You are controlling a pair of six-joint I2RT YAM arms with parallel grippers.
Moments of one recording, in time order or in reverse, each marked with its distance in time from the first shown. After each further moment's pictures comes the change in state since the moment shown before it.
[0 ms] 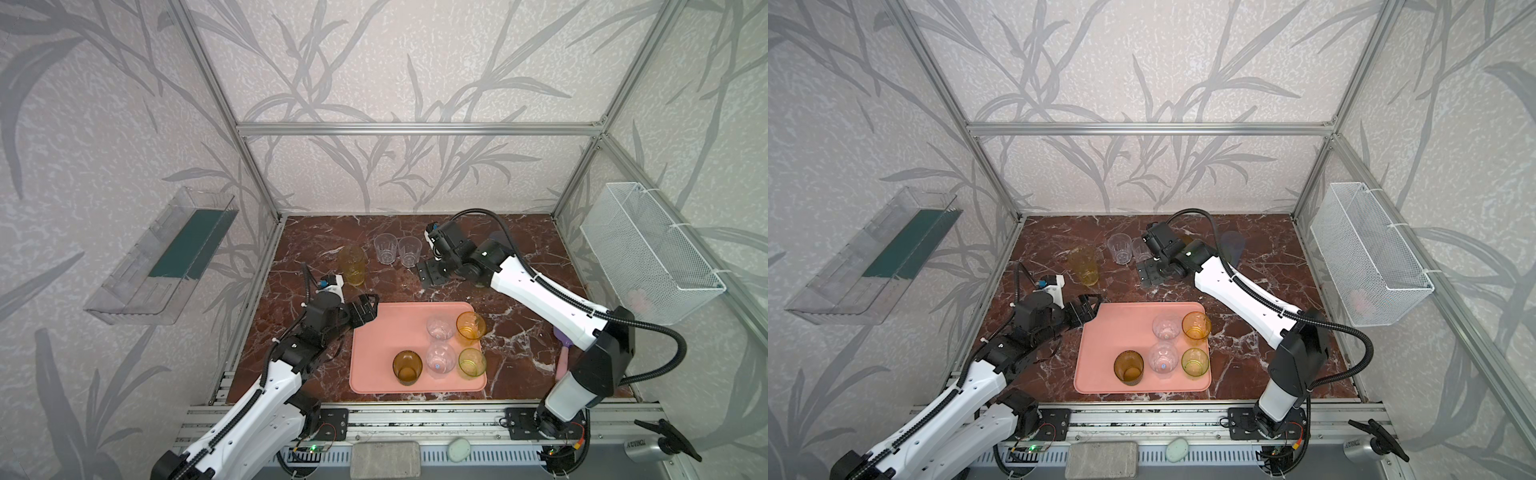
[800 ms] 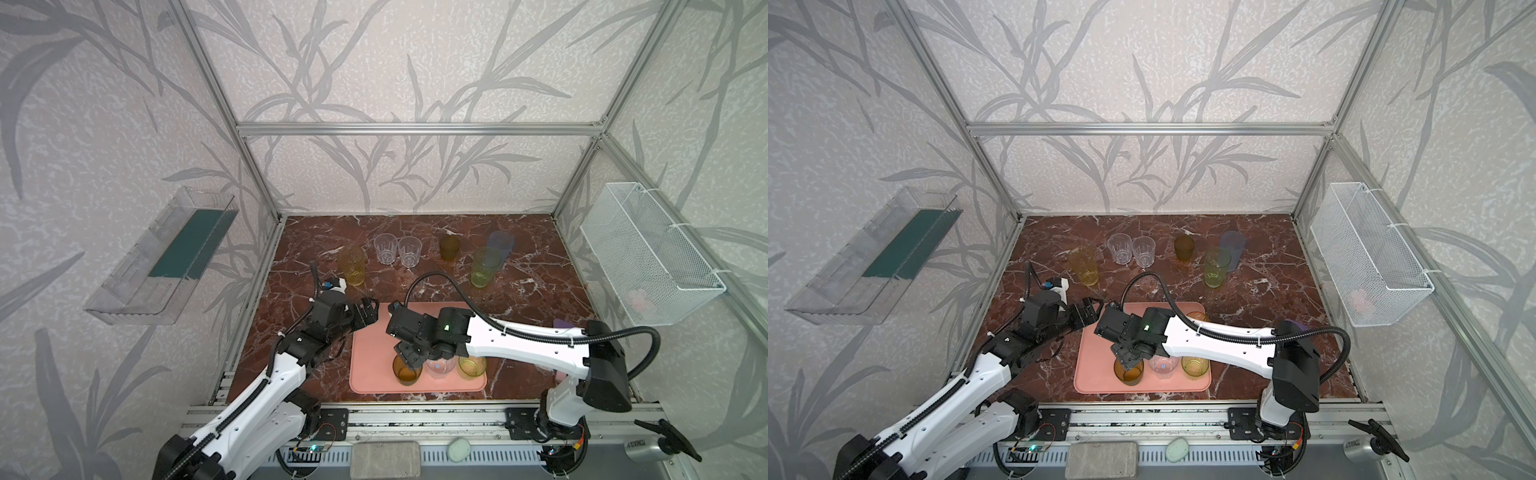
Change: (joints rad) left arm -0.010 0.069 0.015 -0.064 -0.023 0.005; right arm 0.507 -0.038 -0.245 -0.059 0.056 0.214
